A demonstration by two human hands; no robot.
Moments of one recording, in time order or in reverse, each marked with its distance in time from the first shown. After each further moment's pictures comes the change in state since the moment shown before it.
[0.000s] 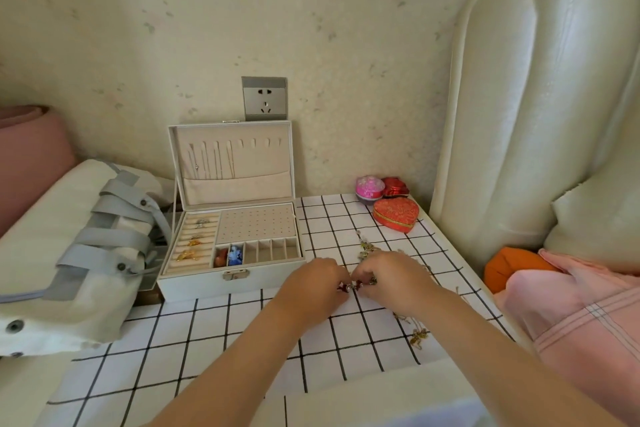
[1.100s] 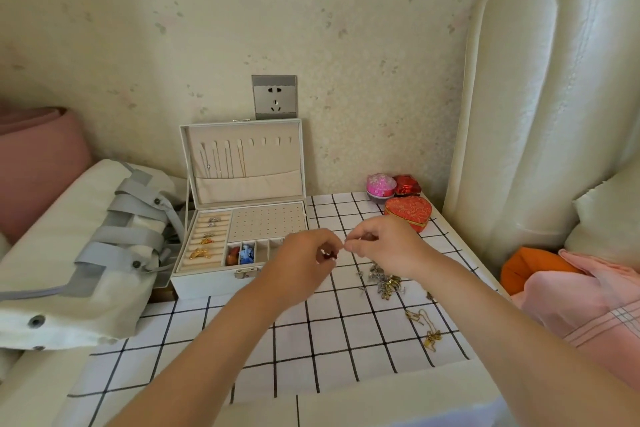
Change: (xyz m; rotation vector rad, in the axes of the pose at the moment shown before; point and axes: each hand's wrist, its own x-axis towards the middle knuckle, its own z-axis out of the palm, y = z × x) left_hand -0.013 -0.018 -0.042 -0.374 0.218 -0.104; right_hand 0.031 -0.018 -0.028 0.552 0.145 0.030
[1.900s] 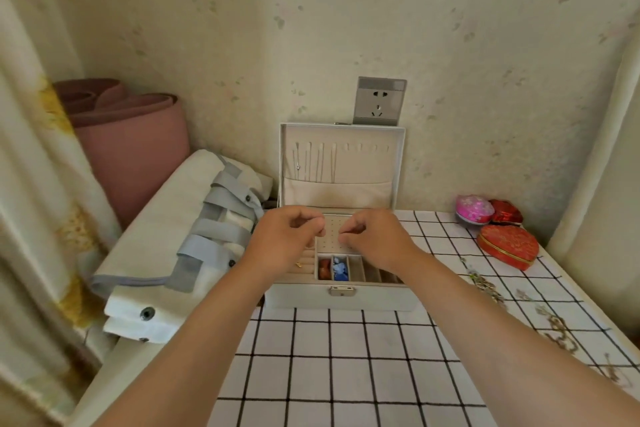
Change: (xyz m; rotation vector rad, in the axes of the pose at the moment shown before) left_hand -0.017 -0.102 -0.119 -0.435 0.341 -0.360; right_hand 0.111 -0.084 0.126 -0.107 -0.018 -0.032
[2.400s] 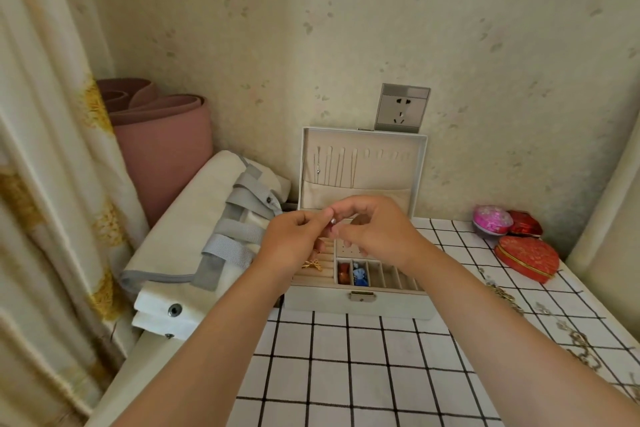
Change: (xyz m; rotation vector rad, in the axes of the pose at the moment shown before) left_hand -0.006 0.003 -0.015 -0.243 0.048 -0.199; right_hand -0.014 -0.060 -0.007 0.392 -0.111 -0.211
